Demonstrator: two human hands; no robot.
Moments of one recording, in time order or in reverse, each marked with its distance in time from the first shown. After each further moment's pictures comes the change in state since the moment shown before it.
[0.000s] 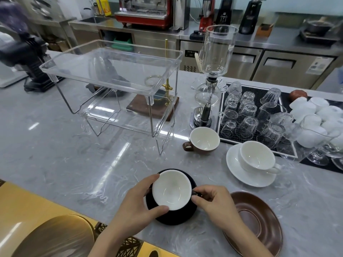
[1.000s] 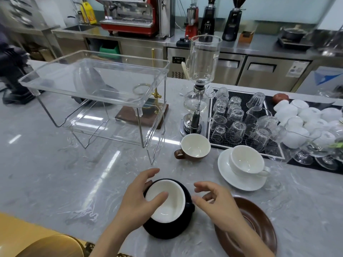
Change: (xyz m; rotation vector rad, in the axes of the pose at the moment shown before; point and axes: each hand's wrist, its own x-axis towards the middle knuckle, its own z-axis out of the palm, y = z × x) left_hand 0.035 0.029 0.002 -0.135 0.043 -0.020; right_hand 0.005 -0.003 -0.020 -0.023 0.116 0.029
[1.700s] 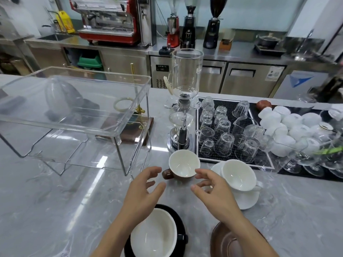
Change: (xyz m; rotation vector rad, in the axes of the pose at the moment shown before) left_hand 0.090 0.019 0.027 0.000 0.014 0.132; right_hand 0.063 -0.020 -0.028 0.079 0.167 -0.050
